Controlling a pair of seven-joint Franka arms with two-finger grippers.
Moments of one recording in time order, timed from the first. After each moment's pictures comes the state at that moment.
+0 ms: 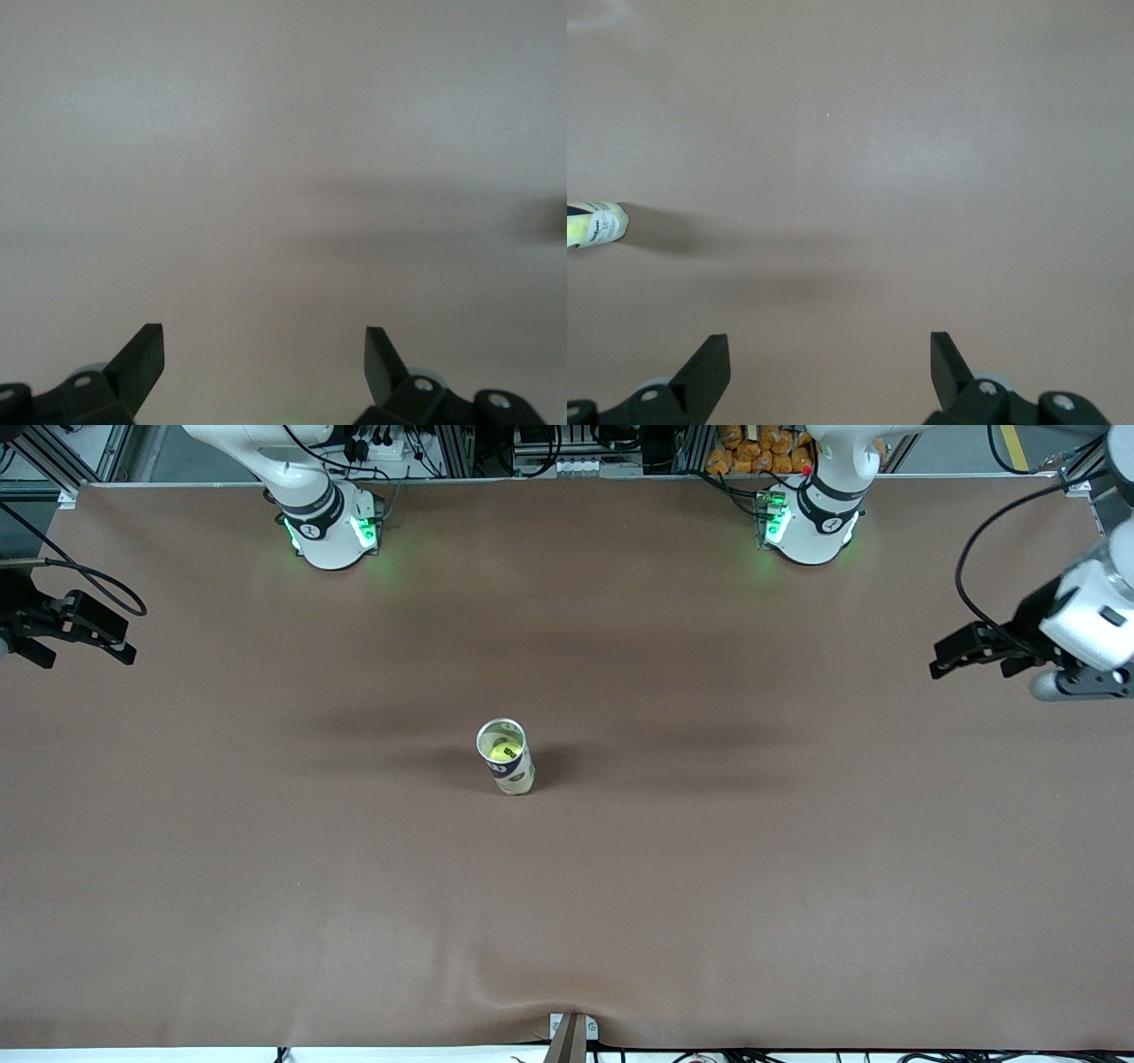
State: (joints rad) left arm 0.12 -0.05 -0.19 -1.72 -0.06 1.65 -0.08; right arm -0.03 -0.07 0.00 -1.63 0.01 1.62 -0.07
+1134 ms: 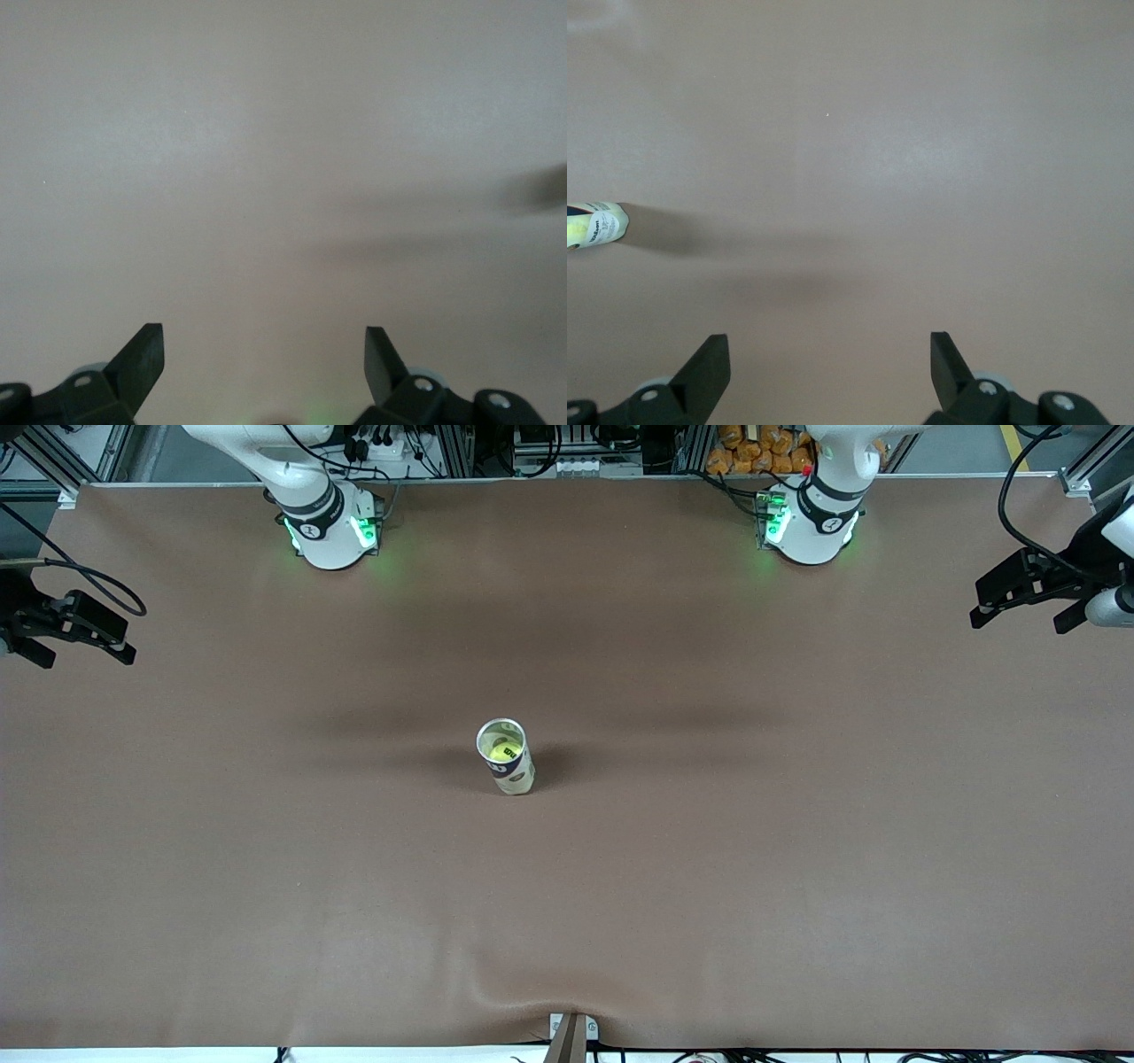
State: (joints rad) left arm 0.14 -0.08 -0.18 -1.57 -0.05 1.50 0.01; right arm -0.03 -0.07 0.00 -1.63 0.01 1.62 -0.07
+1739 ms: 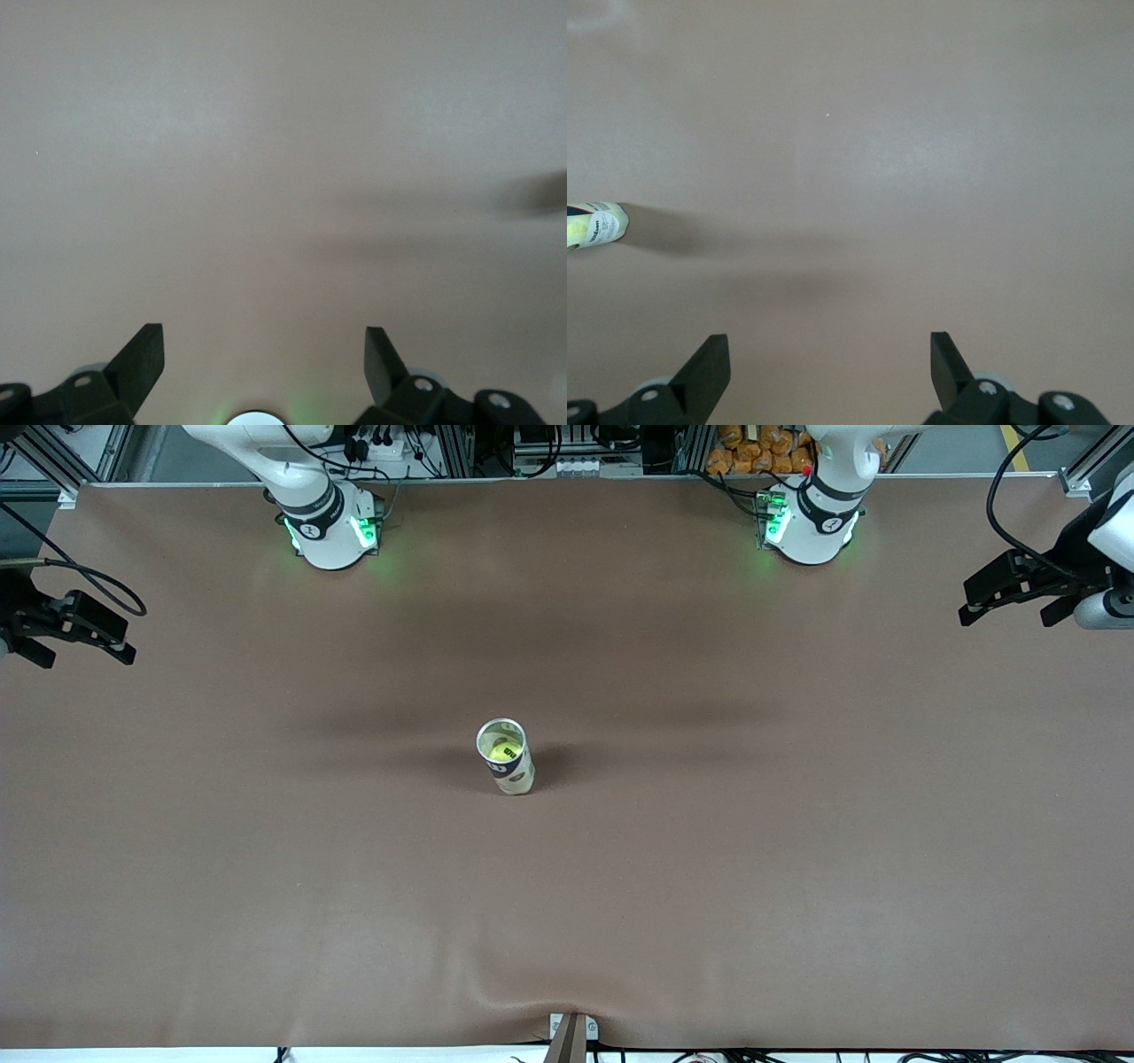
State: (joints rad) left arm 0.13 -0.08 -0.20 -1.57 -0.05 1.47 -0.08; right arm -0.03 -0.07 0.00 -1.63 0.01 1.62 -0.07
